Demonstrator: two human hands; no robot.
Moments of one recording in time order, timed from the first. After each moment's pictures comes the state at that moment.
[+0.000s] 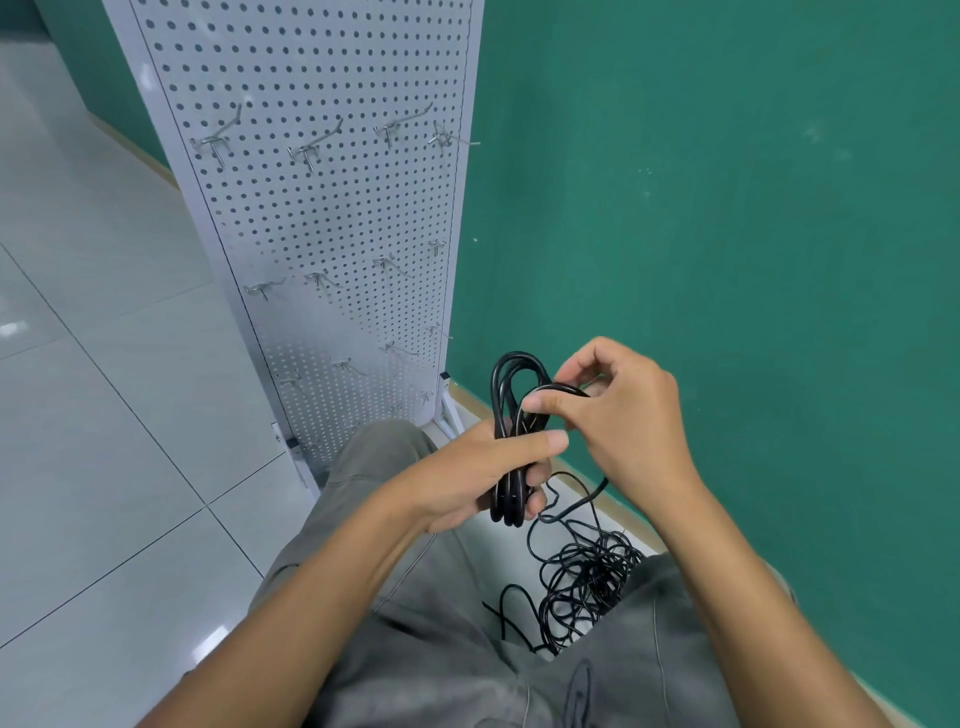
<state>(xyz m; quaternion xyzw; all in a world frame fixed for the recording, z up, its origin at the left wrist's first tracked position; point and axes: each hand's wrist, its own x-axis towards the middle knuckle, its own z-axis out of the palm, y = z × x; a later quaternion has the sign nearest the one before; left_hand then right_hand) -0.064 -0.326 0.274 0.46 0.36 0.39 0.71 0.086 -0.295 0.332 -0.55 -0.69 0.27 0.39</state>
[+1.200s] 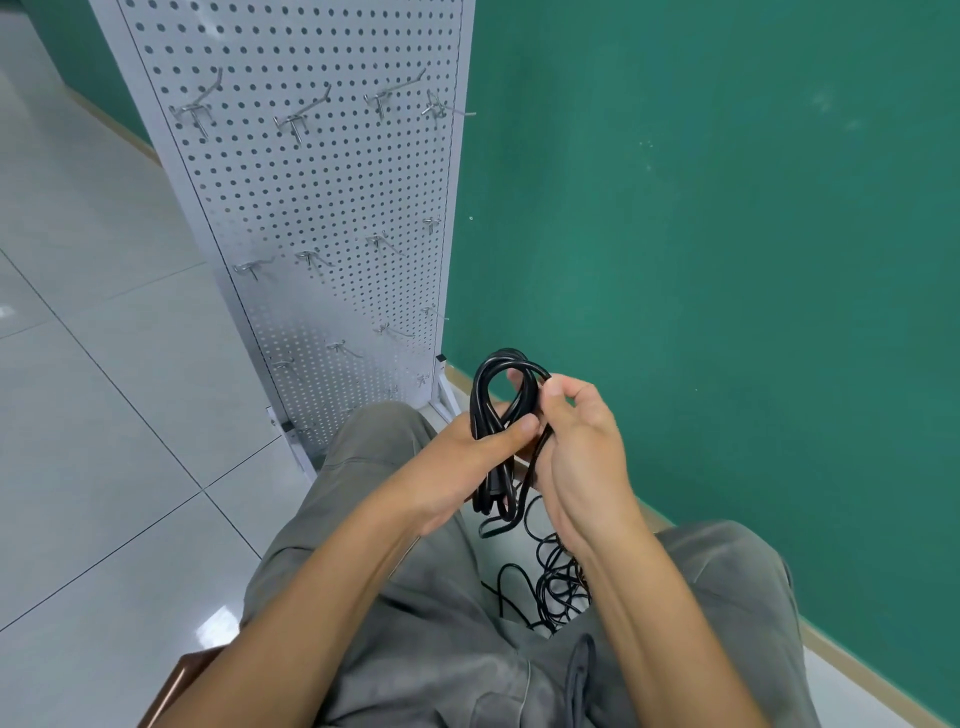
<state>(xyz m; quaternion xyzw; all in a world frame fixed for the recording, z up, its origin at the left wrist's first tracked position) -0.066 -0.335 0.252 0.45 0.40 0.45 0.66 0.049 -0.325 0.286 -0.48 -0.36 0.61 0.52</state>
